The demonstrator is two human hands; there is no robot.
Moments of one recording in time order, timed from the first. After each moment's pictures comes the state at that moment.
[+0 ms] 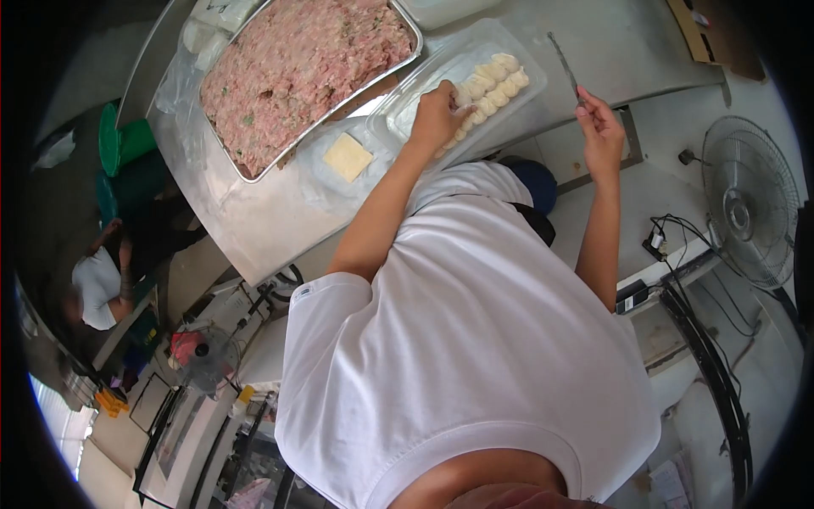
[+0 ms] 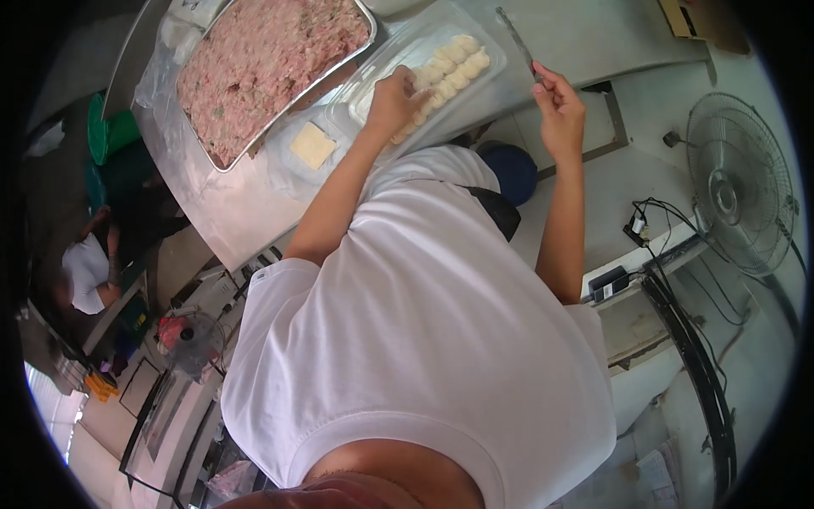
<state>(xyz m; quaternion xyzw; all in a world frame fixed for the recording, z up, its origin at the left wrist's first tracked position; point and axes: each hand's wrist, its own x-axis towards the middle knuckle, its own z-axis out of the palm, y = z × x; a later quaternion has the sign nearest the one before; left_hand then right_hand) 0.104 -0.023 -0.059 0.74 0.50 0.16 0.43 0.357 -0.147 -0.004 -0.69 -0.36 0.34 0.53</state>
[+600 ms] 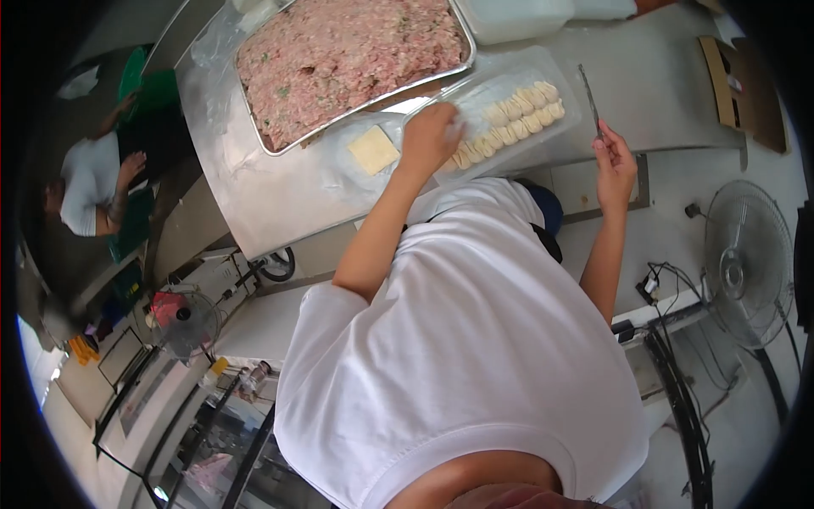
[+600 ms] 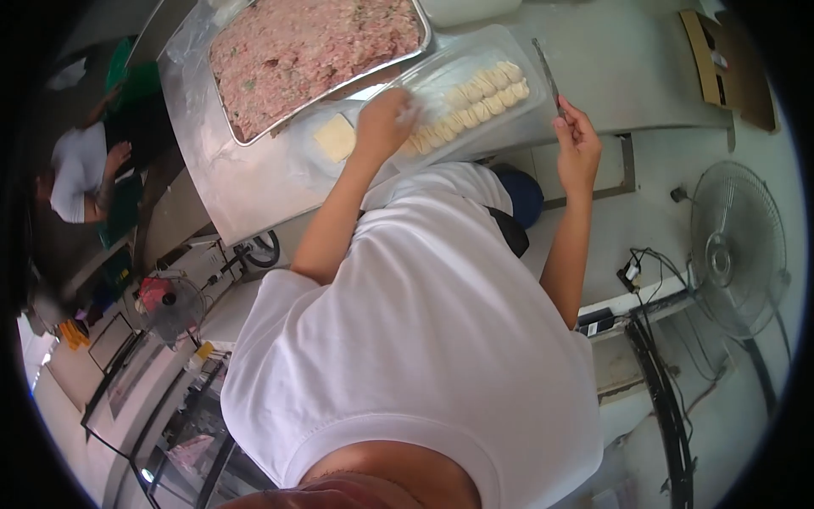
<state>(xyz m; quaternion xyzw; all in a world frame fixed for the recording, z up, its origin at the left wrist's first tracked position) 0.040 -0.030 -0.032 0.79 0.50 0.23 0.28 0.346 -0.131 -0.005 -0.69 -0.37 0.36 0.50</state>
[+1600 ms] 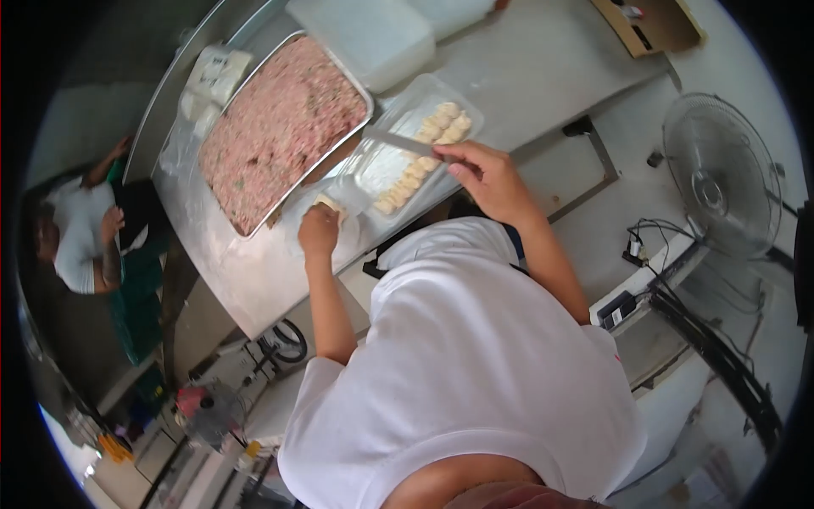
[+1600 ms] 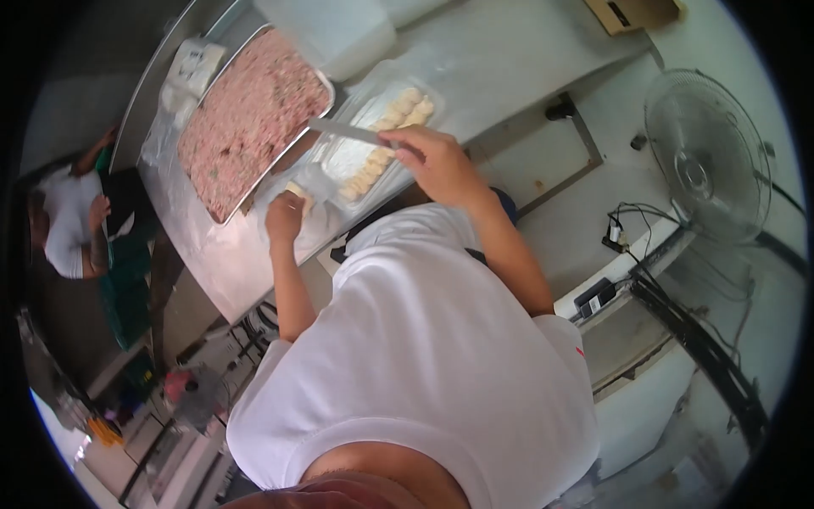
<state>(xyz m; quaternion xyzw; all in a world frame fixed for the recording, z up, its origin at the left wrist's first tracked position) -0.056 -0.054 -0.030 0.74 0.65 -0.01 0.20 0.291 -0.138 0.086 -0.58 -0.54 0.38 0.47</state>
